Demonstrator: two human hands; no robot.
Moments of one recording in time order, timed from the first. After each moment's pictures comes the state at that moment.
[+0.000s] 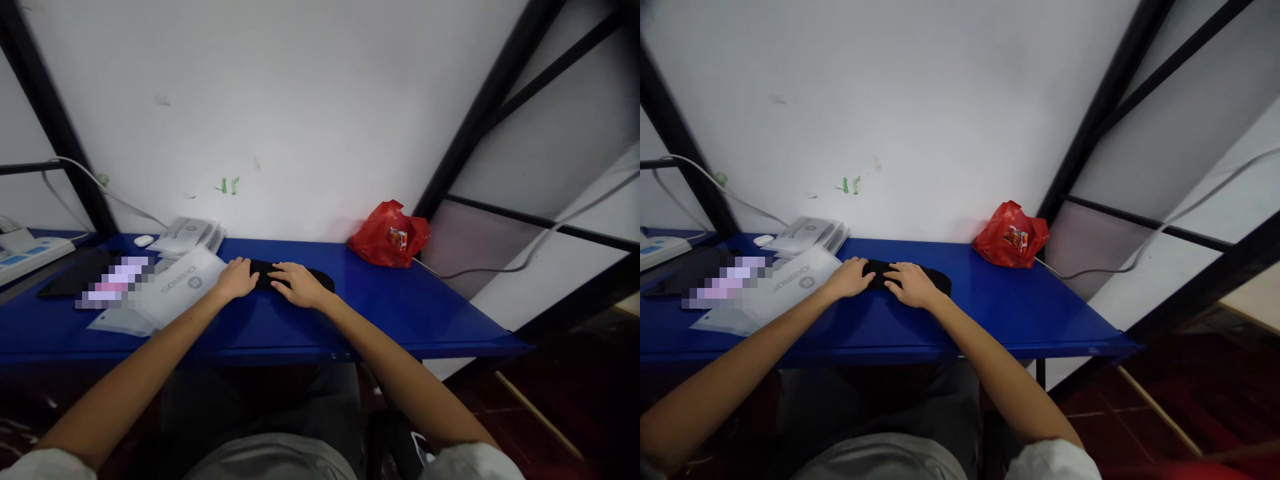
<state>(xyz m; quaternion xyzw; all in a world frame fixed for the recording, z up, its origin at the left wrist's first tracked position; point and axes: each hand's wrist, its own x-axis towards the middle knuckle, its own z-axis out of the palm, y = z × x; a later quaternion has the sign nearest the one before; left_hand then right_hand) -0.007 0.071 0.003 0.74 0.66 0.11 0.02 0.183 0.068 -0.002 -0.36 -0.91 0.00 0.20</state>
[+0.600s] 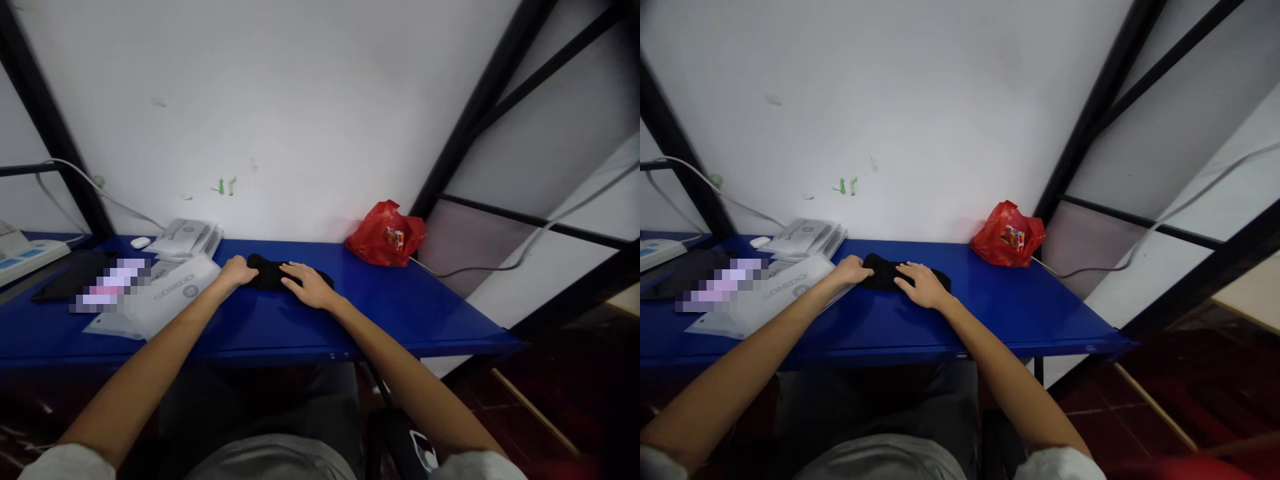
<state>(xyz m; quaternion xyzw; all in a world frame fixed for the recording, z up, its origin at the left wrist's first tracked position) -0.004 0.095 0.016 0.67 0.72 0.12 0.16 0.211 0.076 -0.015 -0.40 -0.88 0.05 0.25</state>
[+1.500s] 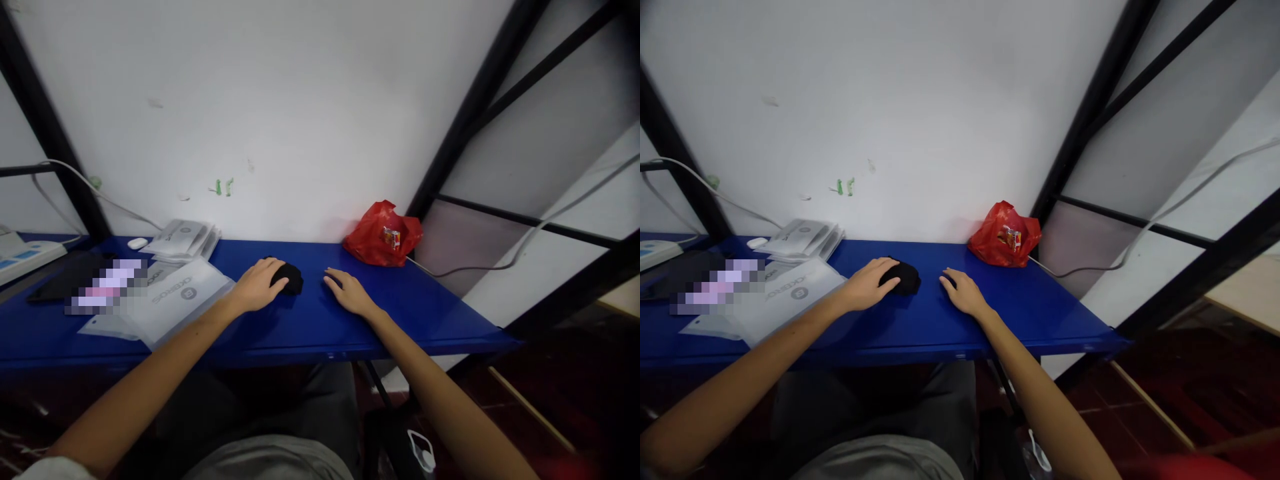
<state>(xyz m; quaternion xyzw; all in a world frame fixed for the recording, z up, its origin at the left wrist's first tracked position) 0.033 0.043 0.014 0.86 0.46 0.22 0.04 0.300 0.068 -0.033 -0.55 -0.78 0.02 0.28</state>
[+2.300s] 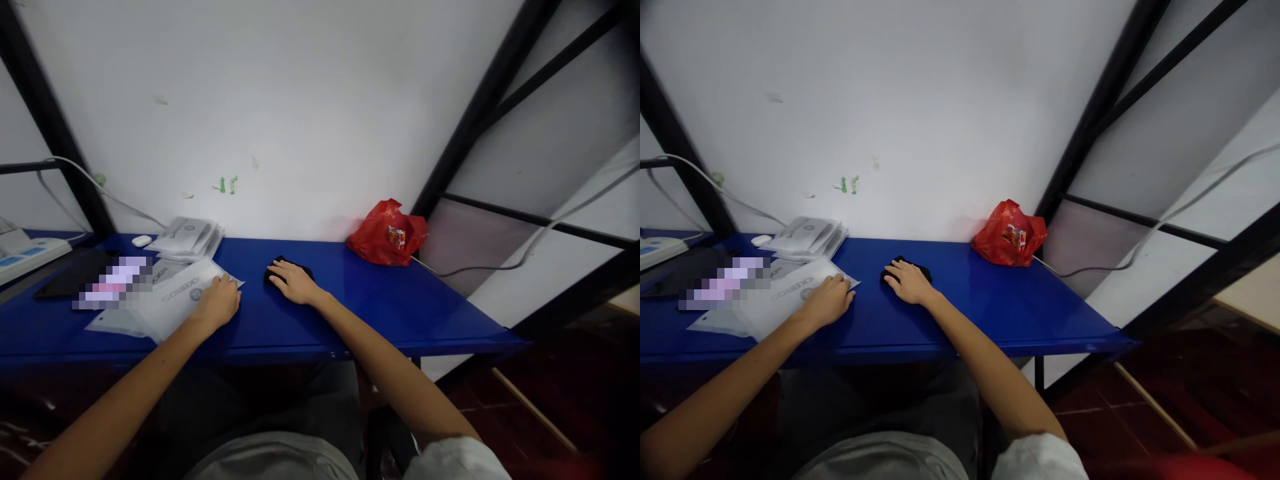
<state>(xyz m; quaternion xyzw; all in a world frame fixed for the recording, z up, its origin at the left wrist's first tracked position) -0.025 0.020 -0.010 0.76 0.65 0.03 -0.07 0.178 0.086 -0.020 -0.42 -0.89 0.02 0.18</state>
